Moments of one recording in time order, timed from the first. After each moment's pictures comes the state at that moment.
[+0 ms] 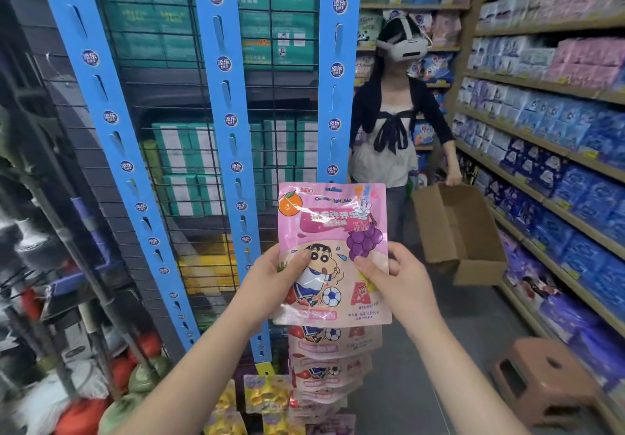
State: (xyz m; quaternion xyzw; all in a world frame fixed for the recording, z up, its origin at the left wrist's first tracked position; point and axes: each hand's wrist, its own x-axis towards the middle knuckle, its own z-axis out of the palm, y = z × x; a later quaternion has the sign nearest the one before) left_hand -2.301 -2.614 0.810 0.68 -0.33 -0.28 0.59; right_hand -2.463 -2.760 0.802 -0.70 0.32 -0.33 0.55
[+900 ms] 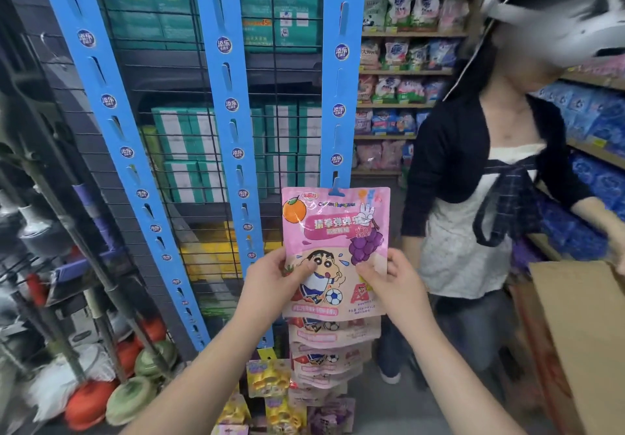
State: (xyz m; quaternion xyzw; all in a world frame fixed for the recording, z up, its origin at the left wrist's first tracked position) left_hand -2.296 -2.617 0.772 0.79 -0.33 -0.15 0.50; right_hand -2.460 -2.764 0.759 -0.69 0.34 -0.32 0.55
